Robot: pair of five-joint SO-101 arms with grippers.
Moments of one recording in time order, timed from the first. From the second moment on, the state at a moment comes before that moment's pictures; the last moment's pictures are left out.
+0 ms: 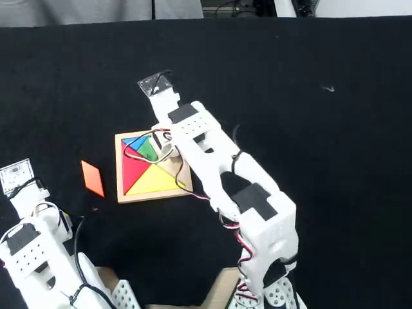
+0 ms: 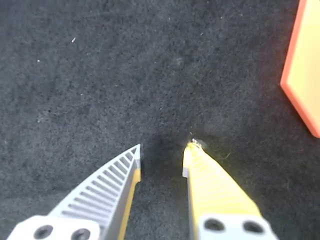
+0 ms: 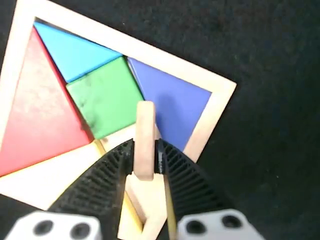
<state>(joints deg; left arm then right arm) -46.4 -61.1 82.0 54.2 -17.5 -32.1 23.4 0.4 61.8 -1.6</state>
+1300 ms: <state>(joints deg) -46.4 -61.1 82.0 54.2 -17.5 -33.9 24.0 3.8 61.8 -8.9</state>
